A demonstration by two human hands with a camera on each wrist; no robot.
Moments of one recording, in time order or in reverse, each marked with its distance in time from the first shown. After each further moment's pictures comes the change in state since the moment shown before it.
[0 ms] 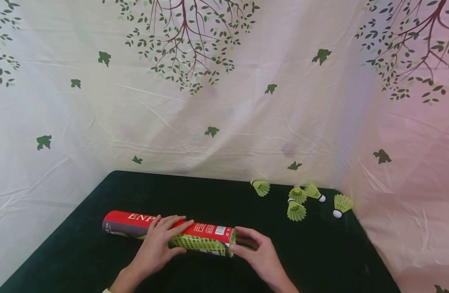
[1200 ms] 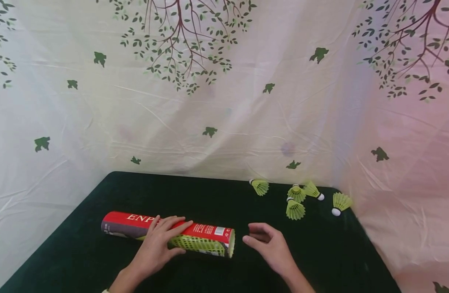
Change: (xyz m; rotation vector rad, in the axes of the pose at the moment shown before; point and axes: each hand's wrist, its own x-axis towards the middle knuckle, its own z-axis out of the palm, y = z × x) left_hand 0.003 -0.004 0.001 -0.034 -0.025 0.007; right_hand 0.012 0.010 -0.033 -0.153 0.158 -0.001
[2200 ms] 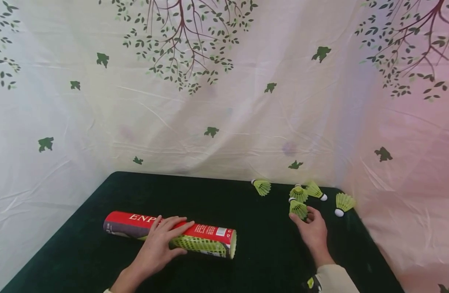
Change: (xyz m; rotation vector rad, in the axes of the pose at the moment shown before) left_hand -0.002 0.000 0.000 0.009 -0.005 -0.003; right_hand 0.046 0.045 -0.098 -0.233 0.355 0.148
